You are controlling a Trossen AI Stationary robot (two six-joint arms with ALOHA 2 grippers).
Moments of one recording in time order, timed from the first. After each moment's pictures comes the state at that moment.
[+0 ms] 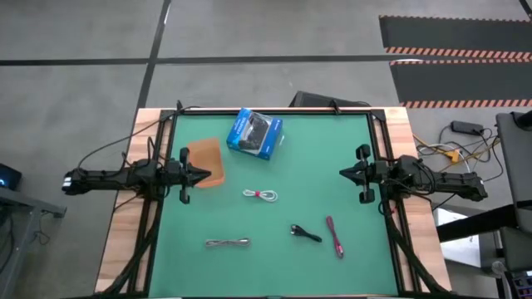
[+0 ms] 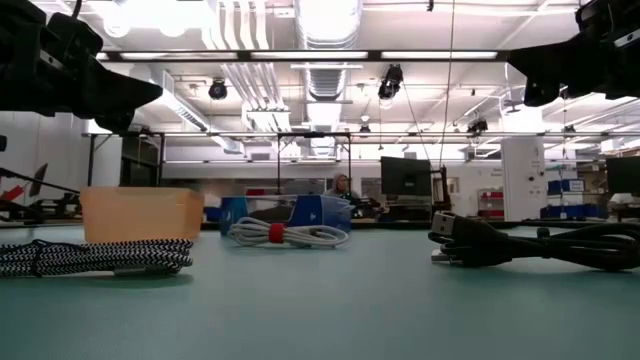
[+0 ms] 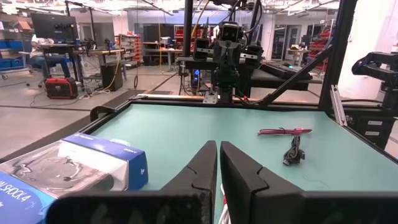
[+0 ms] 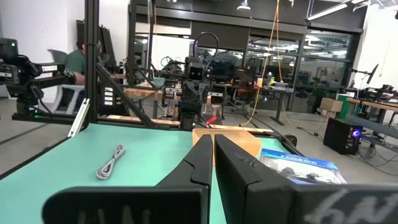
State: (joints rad) left arm -0.01 0.06 0.00 0.04 -0.11 -0.02; right arm -0.08 0.03 0.01 0.16 -0.10 -0.10
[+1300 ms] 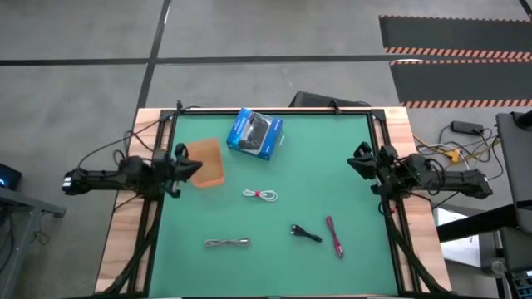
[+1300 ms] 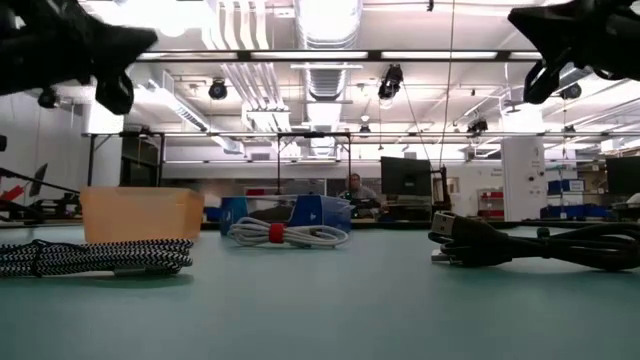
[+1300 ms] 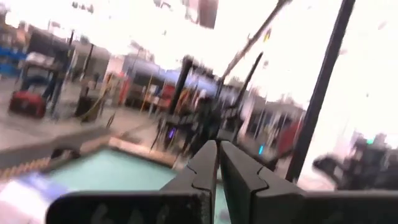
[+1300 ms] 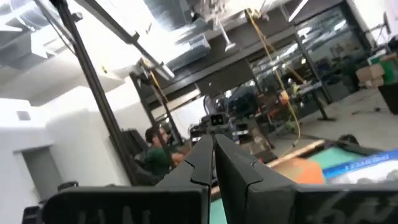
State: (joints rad) left arm -0.01 0.06 0.00 0.38 -0.11 -0.28; right arm -0.07 0.13 0.01 0.52 -0.01 0.46
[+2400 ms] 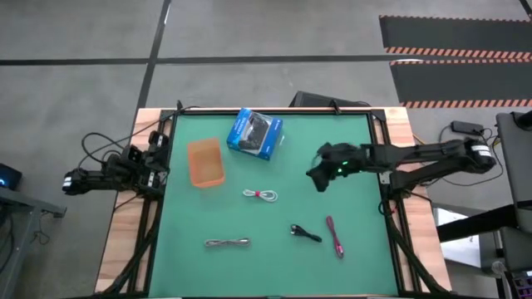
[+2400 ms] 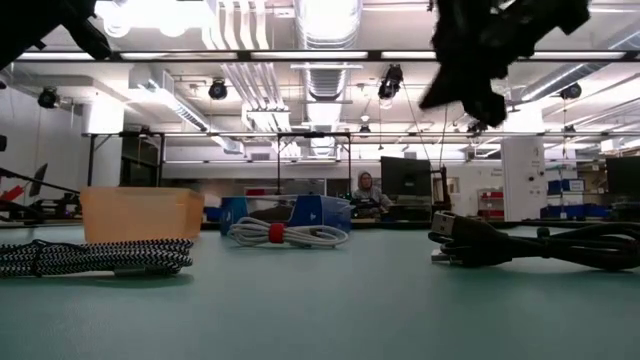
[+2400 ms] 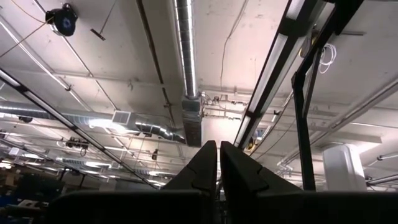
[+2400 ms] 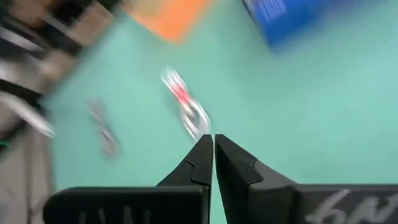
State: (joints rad) left arm -0.01 0.06 0.01 0.87 -0.12 -0.07; right arm -0.05 1.14 0.77 -0.36 -0.01 0.75
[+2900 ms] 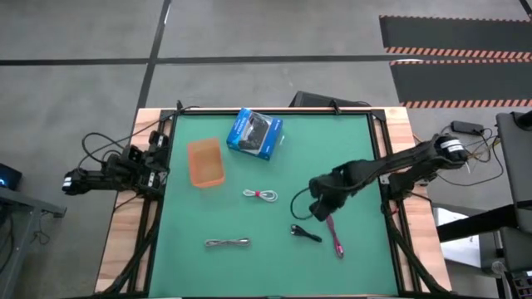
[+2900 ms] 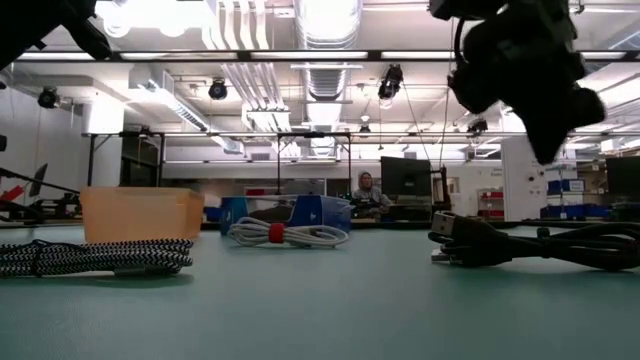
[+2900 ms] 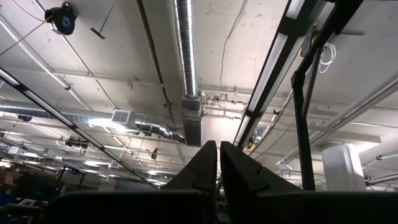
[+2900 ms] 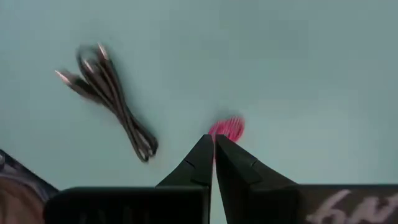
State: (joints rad) left arm -0.01 0.06 0.01 0.87 -0.12 -0.07; right arm 0.18 1.47 0.99 -0.89 -0.26 1.09
